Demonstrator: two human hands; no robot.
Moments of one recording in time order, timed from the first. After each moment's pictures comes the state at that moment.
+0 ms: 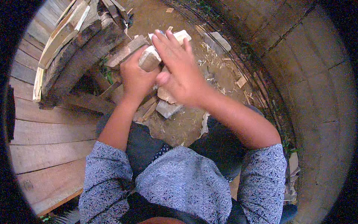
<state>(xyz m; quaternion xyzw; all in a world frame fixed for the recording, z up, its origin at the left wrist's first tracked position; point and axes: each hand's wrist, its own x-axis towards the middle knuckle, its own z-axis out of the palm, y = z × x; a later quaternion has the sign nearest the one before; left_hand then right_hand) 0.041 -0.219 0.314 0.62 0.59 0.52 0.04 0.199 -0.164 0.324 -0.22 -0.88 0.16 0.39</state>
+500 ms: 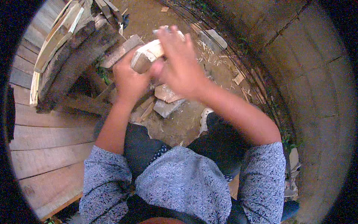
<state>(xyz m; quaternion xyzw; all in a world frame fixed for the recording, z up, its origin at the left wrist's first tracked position) 0.039 -0.225 0.322 0.61 0.59 0.53 0.06 0.208 -0.151 0.306 -0.24 -0.89 0.13 0.38</state>
